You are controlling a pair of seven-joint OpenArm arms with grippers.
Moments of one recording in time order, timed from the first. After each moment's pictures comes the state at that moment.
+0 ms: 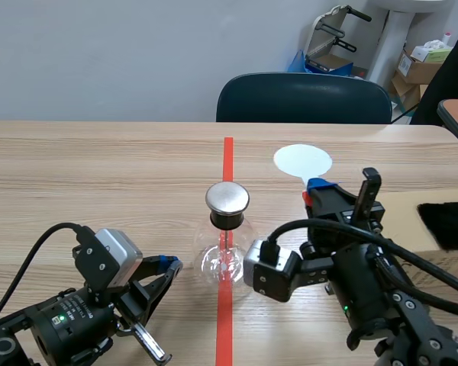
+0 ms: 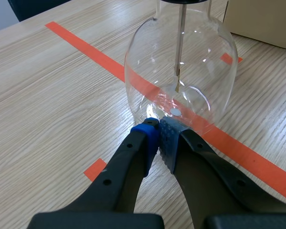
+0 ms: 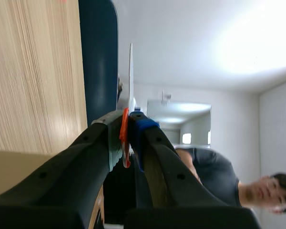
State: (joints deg) left arm 5.9 -32.1 43.8 72.2 -13.0 -3.0 -30.4; right arm -24.9 11.9 -16.3 92.2 -89.6 -23.5 -2.4
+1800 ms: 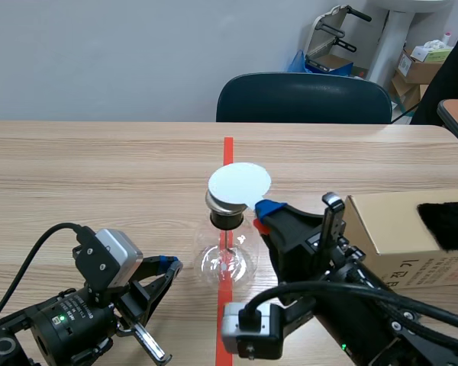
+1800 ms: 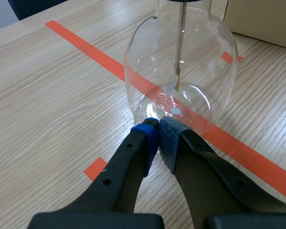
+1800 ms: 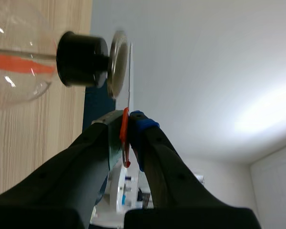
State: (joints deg) left arm 5.9 -32.1 43.8 72.2 -13.0 -3.0 -30.2; right arm -27.7 14.3 -16.3 94.6 -91.0 -25.4 14.2
